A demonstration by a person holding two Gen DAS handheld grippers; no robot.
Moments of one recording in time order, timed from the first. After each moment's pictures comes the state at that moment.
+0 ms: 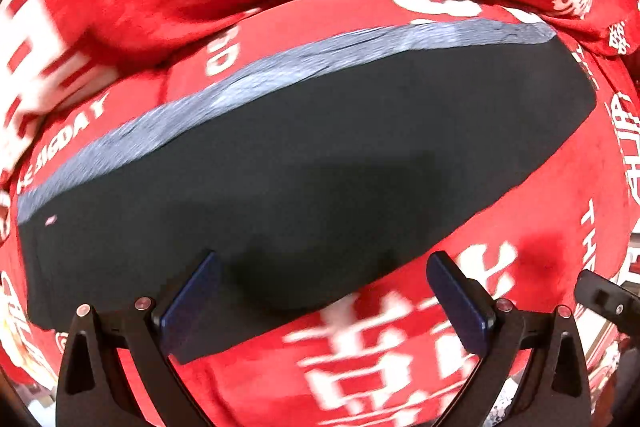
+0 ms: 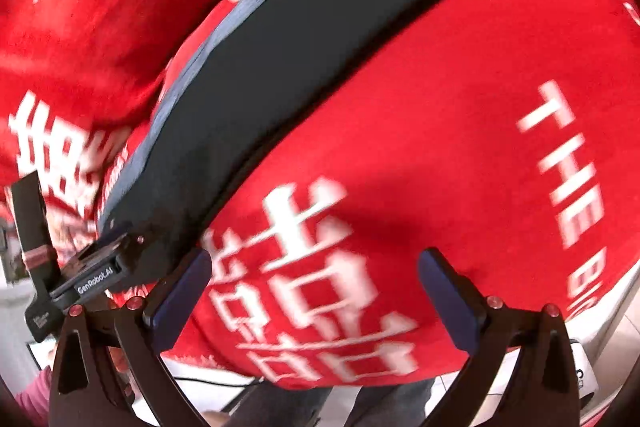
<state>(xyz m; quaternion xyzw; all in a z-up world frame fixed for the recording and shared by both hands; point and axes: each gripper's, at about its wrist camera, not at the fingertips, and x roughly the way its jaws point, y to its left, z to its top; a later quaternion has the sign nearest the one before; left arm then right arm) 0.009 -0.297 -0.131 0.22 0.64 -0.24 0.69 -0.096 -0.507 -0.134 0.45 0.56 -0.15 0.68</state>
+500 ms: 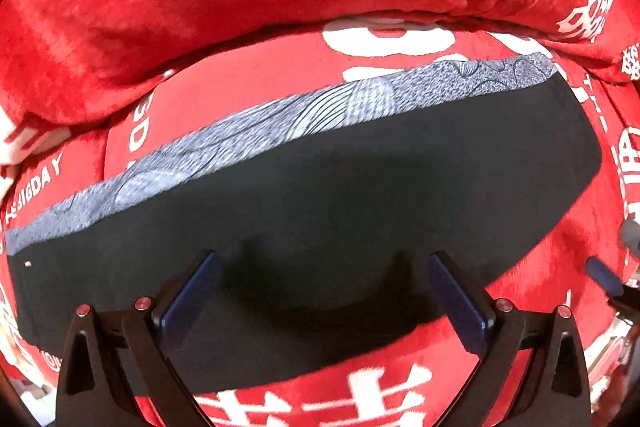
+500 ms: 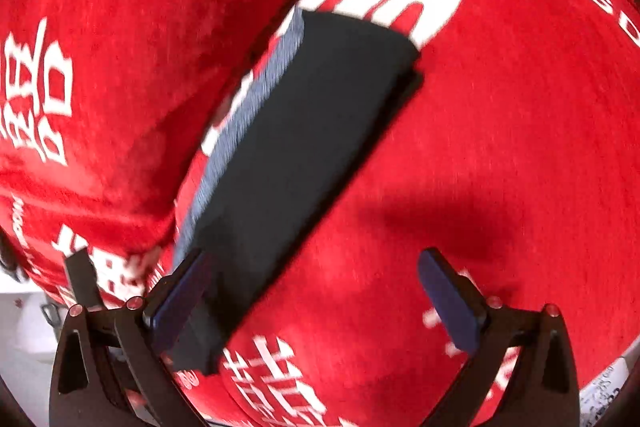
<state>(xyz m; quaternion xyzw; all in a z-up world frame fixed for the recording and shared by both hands) 0.018 -0.399 -0.150 0.21 0.63 -0.23 0.71 -0.104 -0.650 -0.151 0.55 0.44 -0.16 0.69</state>
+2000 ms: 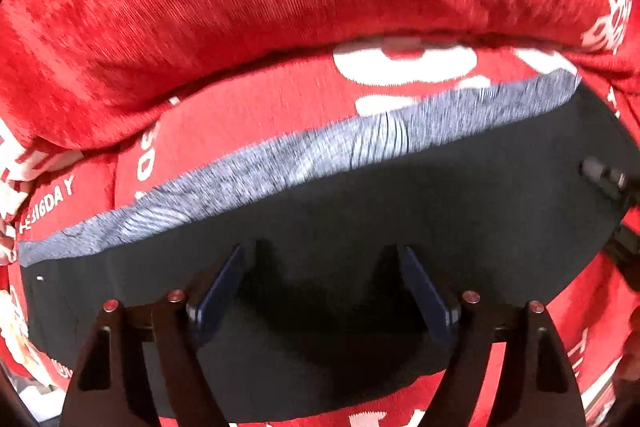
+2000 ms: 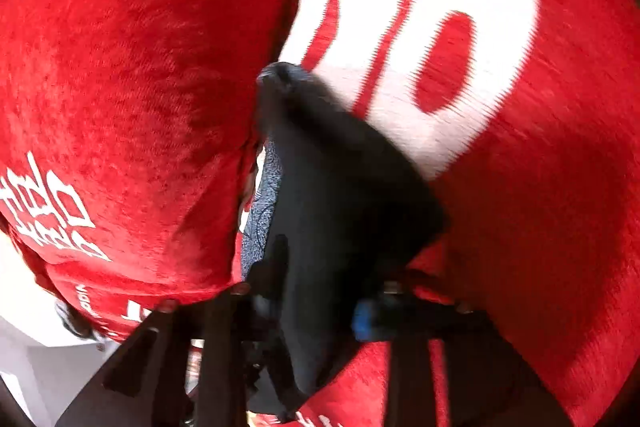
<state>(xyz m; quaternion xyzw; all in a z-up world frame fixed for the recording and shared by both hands) 0.025 -0.416 -0.151 0.22 0.60 -0.20 0.74 -0.062 -0.708 -0.214 0.67 0.34 -0.11 0.65</state>
